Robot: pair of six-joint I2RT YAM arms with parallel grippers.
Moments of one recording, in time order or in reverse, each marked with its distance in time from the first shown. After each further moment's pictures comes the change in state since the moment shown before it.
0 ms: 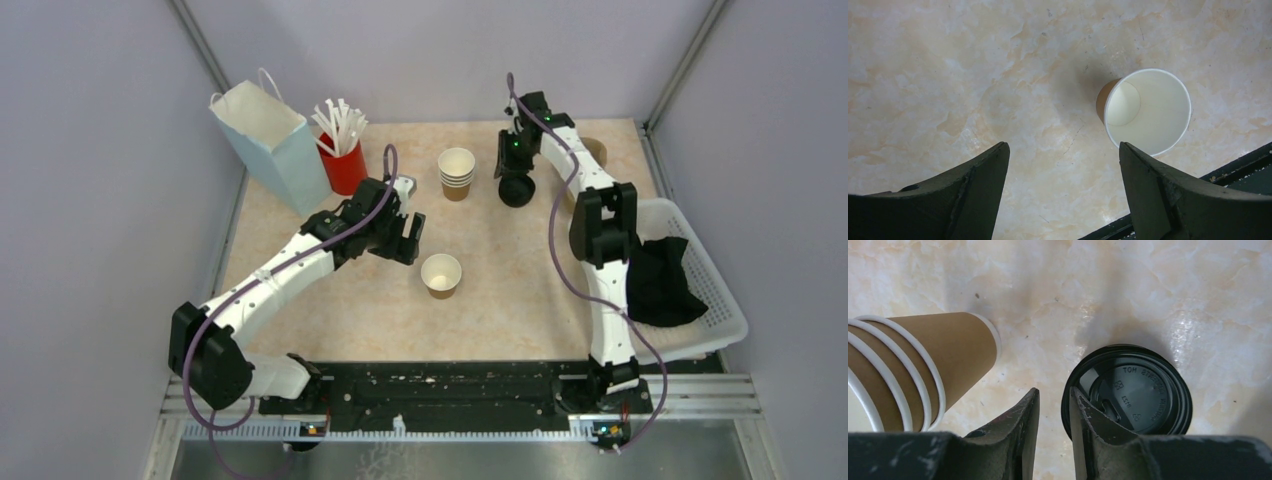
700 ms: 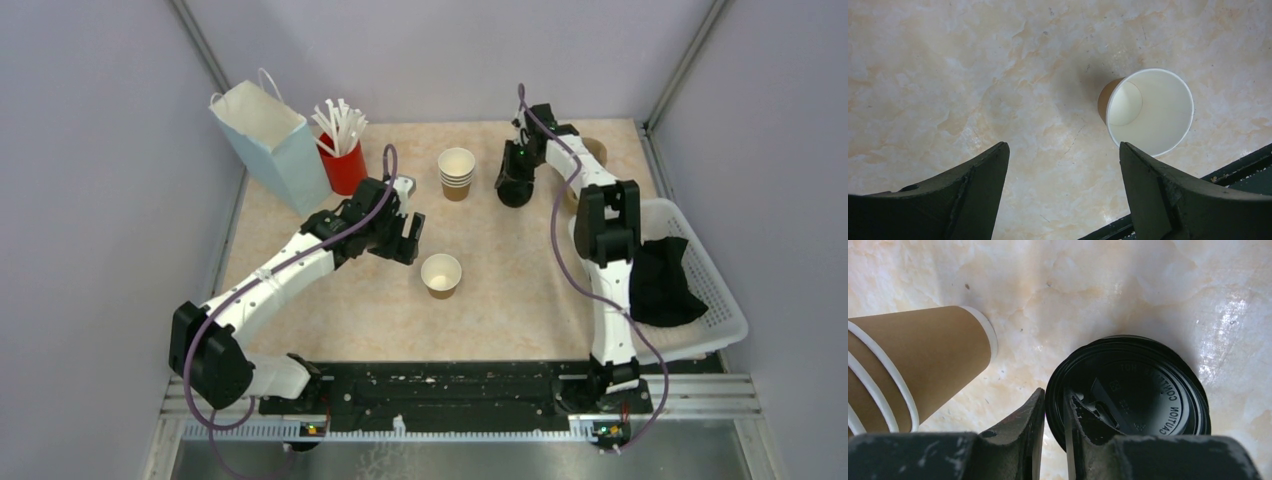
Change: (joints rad) left arm 0.005 0.004 0.001 -0.003 0.000 0.001; right arm -0.038 0.000 -0.120 0.076 -0.122 0.090
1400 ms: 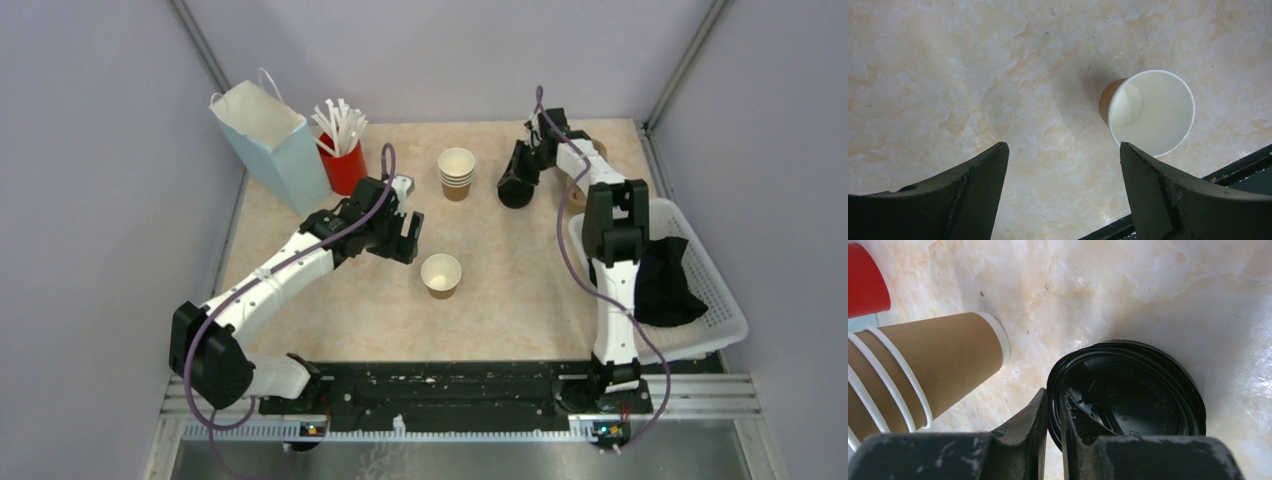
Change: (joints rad) left arm 0.010 0.000 0.000 0.000 0.008 -0.001; right arm -0.061 -0.024 -0.109 0.117 -0.146 0.122
